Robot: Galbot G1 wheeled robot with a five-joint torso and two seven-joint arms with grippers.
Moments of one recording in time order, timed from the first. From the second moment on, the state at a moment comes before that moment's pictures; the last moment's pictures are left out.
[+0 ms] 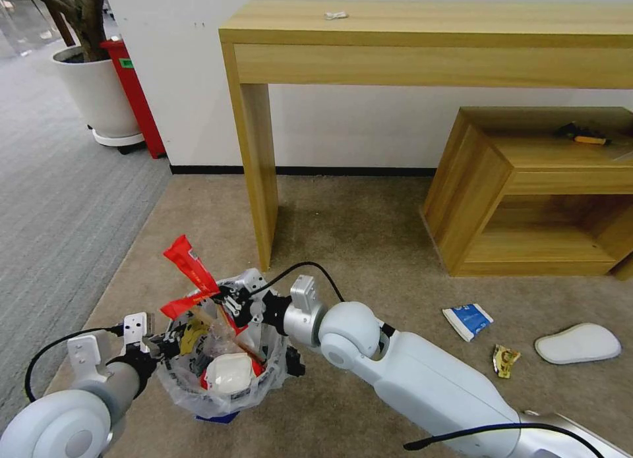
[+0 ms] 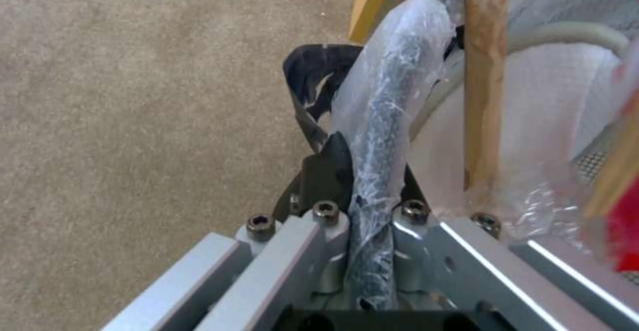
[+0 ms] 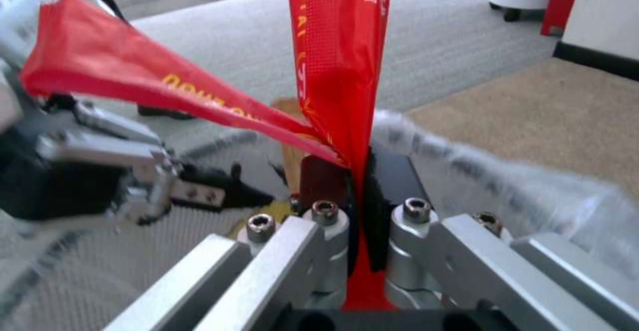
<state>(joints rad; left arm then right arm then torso) 1.65 -1.05 -0.78 -2.34 -1.04 0.74 -0.42 -0.63 1.18 -0.47 1.81 0.64 -0.33 -0.12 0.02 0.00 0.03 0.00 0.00</state>
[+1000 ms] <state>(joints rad) 1.65 -1.06 -0.83 -2.33 -1.07 0.74 -0.41 -0.65 1.13 -0.48 1.90 0.61 -0.31 -0.01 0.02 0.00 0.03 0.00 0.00</state>
